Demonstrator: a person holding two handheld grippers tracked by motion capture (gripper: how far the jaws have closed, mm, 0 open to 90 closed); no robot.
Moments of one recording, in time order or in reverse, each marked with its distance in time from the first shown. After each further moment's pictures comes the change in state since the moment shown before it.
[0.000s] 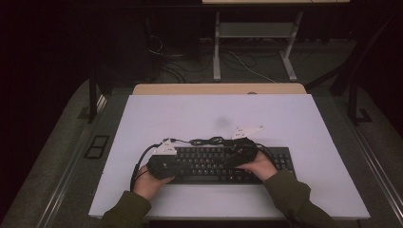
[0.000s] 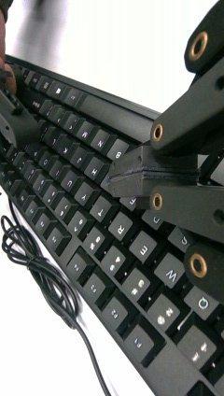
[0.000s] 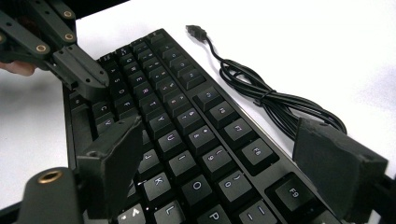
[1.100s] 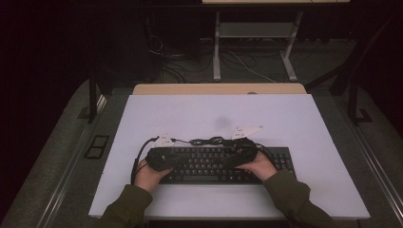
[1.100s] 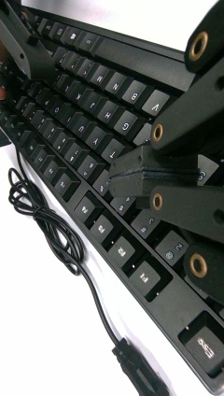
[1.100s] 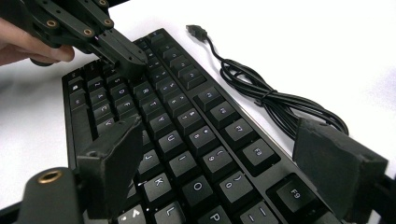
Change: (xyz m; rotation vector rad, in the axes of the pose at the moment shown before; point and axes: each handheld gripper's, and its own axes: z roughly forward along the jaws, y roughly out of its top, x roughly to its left) left arm 0.022 0.002 0.007 -0.011 0.074 -0.033; right arm 0.000 0.000 0.001 0.002 0.002 0.001
